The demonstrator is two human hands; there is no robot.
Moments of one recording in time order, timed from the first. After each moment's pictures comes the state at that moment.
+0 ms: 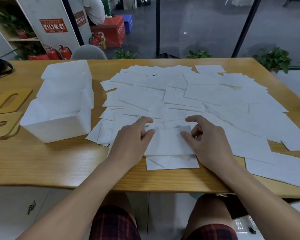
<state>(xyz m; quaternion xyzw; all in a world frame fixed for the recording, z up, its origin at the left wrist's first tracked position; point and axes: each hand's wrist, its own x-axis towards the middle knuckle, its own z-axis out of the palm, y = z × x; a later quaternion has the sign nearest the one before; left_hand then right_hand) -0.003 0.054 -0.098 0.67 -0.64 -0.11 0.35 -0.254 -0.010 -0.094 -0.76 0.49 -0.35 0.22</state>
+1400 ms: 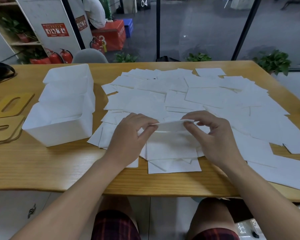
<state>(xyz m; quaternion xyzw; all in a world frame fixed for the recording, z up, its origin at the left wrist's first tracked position) 0.009 0.046 -0.082 0.60 -0.68 -0.09 0.42 -0.251 -0.014 -0.067 -0.73 0.38 -0.45 0.34</state>
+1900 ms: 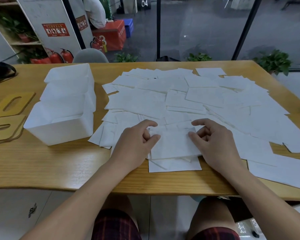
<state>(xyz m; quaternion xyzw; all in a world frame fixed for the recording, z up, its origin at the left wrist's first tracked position) -0.003 0.055 -0.095 0.66 -0.63 -0.18 0.38 -0.262 -0.011 -0.092 -0.72 0.50 -0.38 0.30</state>
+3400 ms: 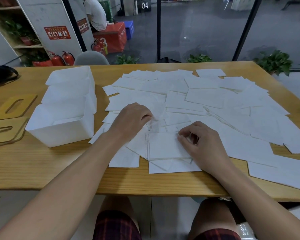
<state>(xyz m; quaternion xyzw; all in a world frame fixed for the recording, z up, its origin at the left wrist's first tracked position) 0.045 -0.022 -0.080 0.61 -0.76 0.01 0.24 -0.244 -0.012 -0.096 -0.79 0.44 -0.35 0.23</state>
